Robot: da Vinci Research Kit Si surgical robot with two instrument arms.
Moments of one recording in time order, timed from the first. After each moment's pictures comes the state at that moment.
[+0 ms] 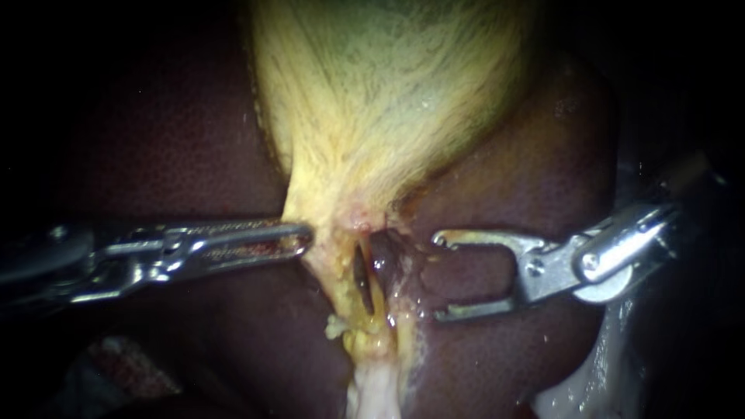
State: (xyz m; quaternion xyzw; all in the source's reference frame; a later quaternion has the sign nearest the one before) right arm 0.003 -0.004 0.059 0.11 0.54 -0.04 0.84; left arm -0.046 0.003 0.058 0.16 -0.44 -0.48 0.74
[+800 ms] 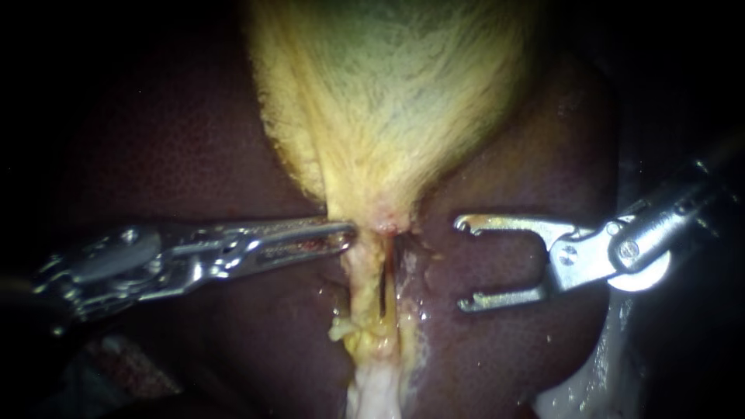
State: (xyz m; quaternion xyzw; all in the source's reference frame) right arm 0.002 -0.004 0.058 0.10 0.54 -0.04 0.83; left arm -0.051 0.001 0.064 0.17 -0.44 -0.47 0.75
